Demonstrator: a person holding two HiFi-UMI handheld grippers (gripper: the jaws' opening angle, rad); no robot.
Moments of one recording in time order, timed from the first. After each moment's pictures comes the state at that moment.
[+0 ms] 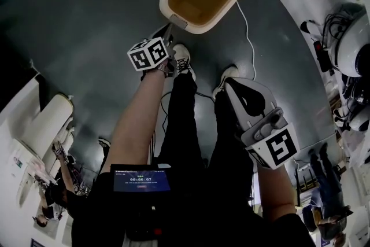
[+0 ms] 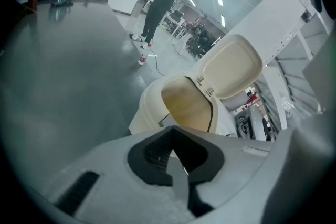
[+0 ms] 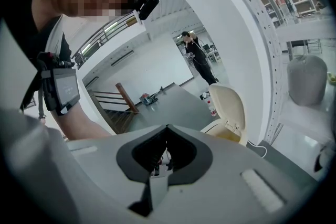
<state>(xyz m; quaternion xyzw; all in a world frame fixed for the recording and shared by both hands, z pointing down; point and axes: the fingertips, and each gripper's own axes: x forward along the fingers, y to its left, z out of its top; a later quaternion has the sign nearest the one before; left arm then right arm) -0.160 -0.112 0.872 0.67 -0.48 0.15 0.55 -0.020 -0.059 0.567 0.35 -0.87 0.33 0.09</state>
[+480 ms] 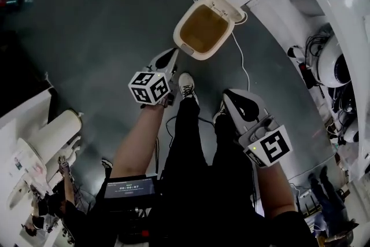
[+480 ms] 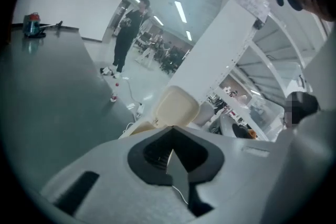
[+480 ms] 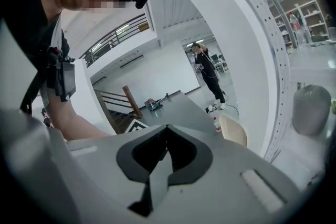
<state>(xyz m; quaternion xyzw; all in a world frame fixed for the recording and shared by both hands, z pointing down) -0.144 -0.141 0.644 0.79 -0.44 0.10 0.41 -0.019 -0.057 0.460 0.34 -0.90 0.27 0.07</state>
